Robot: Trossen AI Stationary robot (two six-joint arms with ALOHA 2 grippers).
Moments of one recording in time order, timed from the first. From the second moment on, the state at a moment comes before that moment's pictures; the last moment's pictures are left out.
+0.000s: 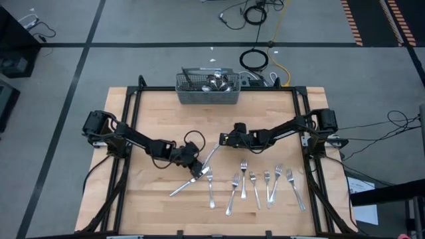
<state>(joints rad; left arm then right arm) -0.17 1.70 0.65 0.17 -0.07 -0.94 -0.03 1.84 0.81 0.20 0.35 1.44</state>
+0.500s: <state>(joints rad) 0.02 1.70 0.65 0.32 0.01 -0.90 -0.03 1.83 0.81 0.21 0.34 1.40</state>
